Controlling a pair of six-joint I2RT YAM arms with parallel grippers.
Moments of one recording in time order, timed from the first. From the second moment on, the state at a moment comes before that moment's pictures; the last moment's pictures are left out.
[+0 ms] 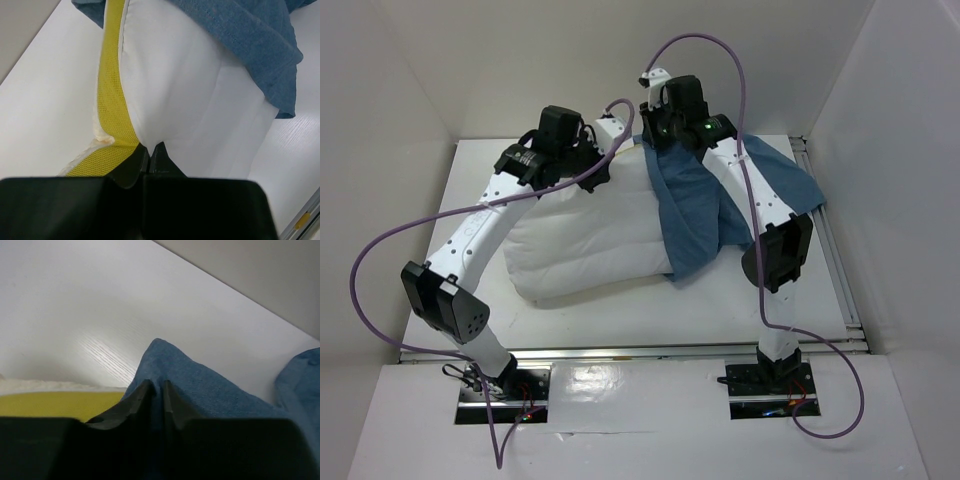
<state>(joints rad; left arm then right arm) -0.43 1.64 1.80 -0.78 0.27 0.34 0.46 2.07 2.23 -0.64 -0.14 -0.06</state>
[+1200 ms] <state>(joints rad) -0.50 1.60 1.69 -0.68 0.13 0.30 0.62 2.07 2.26 -0.63 -0.12 -0.01</state>
